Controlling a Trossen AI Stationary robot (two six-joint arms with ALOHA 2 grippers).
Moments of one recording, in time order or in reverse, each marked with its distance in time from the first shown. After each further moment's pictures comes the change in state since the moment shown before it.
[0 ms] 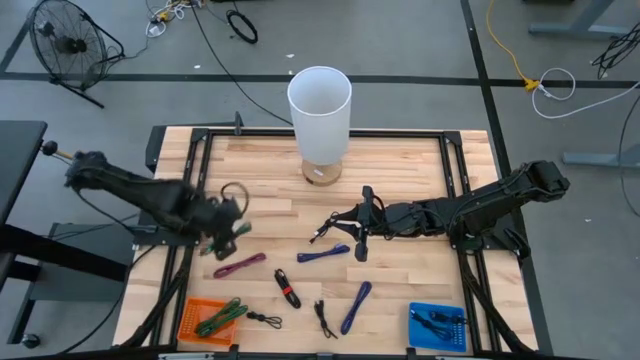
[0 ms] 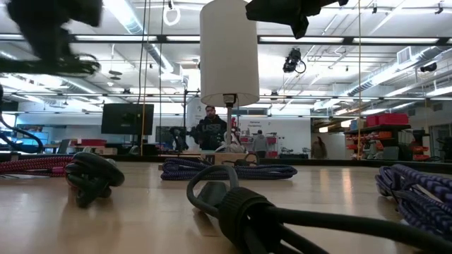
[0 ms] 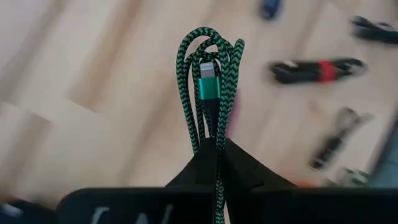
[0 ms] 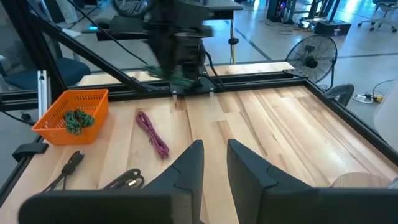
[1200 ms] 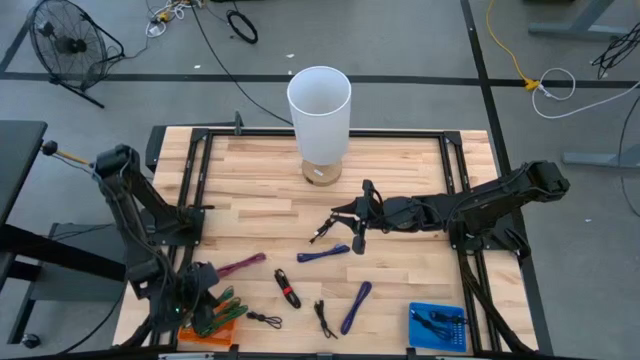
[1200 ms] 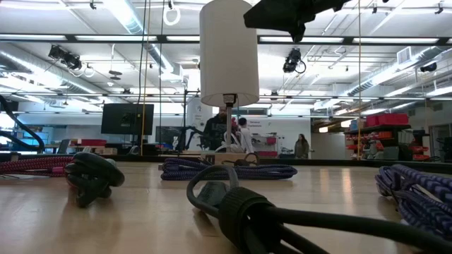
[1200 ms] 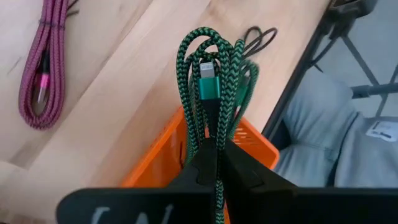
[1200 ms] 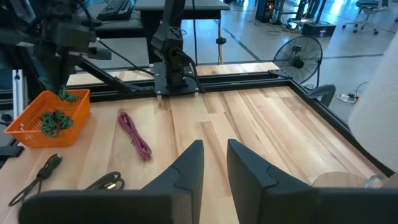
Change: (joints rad) left arm -0.798 0.298 0.000 0.341 -0.282 -0.870; right arm -0.047 0.000 0.000 -0.003 0.000 -0.026
